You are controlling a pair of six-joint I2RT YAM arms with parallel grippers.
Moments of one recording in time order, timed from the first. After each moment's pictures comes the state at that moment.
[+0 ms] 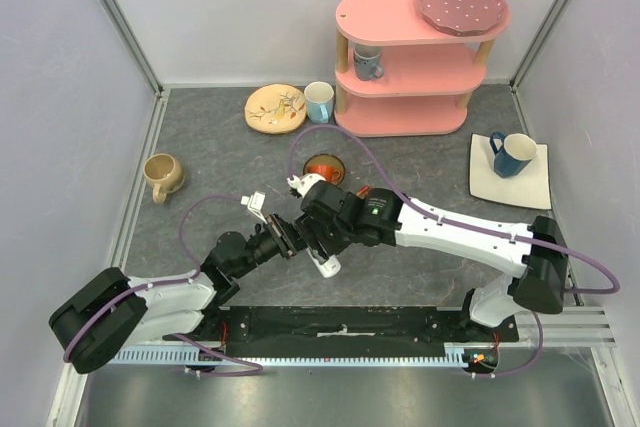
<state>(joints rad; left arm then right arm) -0.79 1.06 0.05 1.04 0.16 -1.18 1.17 1.54 1.36 -0.83 0.14 0.43</state>
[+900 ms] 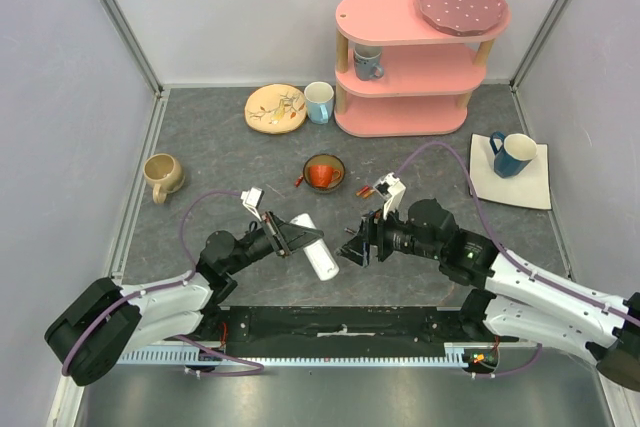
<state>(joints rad) -0.72 1.00 0.05 1.09 0.34 -1.27 0.95 0.87 0.62 -0.15 -0.18 0.60</state>
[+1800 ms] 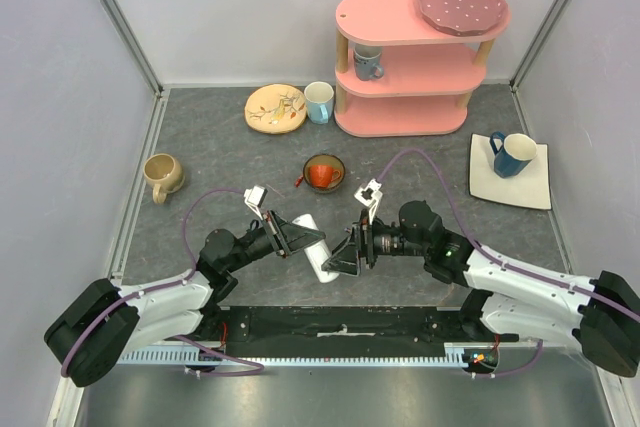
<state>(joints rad) -0.72 0.99 0.08 1.09 0.40 -1.30 0.93 0.99 0.49 0.26 -0.49 0.71</state>
